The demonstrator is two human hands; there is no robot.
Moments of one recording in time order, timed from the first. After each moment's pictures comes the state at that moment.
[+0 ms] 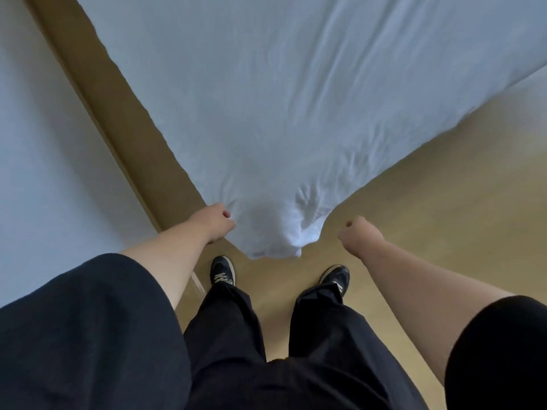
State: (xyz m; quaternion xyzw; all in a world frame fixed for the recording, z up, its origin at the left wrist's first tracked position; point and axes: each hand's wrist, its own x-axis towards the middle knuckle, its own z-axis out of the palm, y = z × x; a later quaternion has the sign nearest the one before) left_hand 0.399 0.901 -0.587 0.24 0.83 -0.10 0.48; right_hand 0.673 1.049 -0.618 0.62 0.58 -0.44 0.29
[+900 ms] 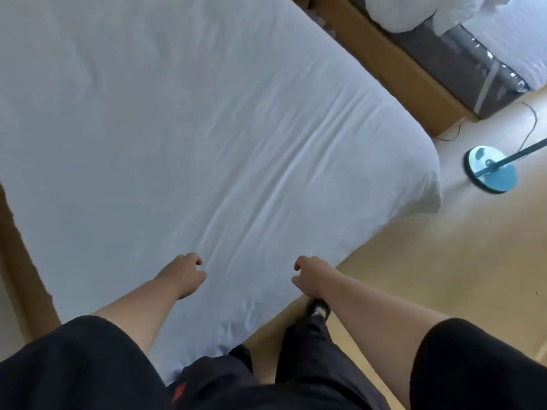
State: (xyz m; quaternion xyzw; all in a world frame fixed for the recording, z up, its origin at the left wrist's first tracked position) left_hand 0.416 1.255 -0.478 0.31 0.84 -0.03 0.45; right_hand 0.669 1.423 -0.442 0.46 0.75 -0.31 0.36
